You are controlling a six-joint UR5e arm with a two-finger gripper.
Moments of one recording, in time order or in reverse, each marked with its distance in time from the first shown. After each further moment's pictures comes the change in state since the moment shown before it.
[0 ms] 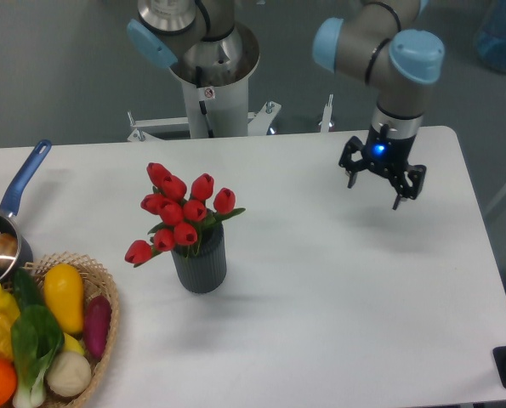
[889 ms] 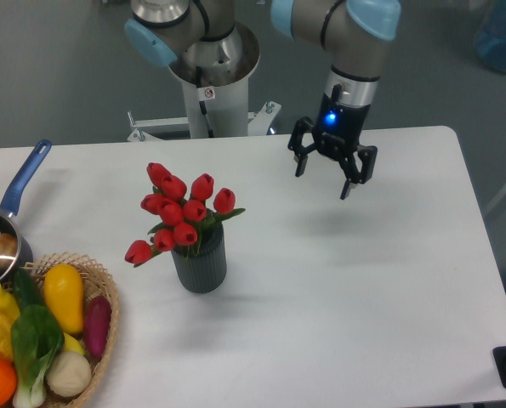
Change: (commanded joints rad) arm -0.073 0.169 -0.081 -0.040 -0.207 -0.081
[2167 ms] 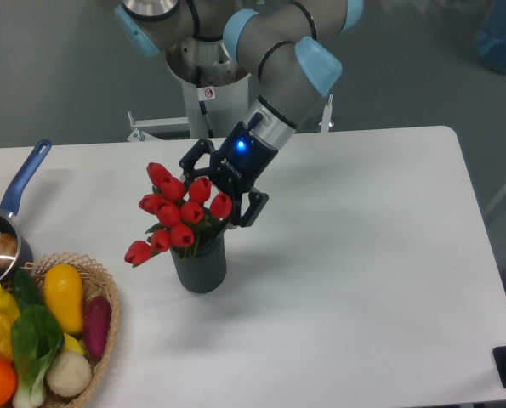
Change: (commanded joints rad) arm -0.204 -0.137 0.037 0.011 -0.364 -0.065
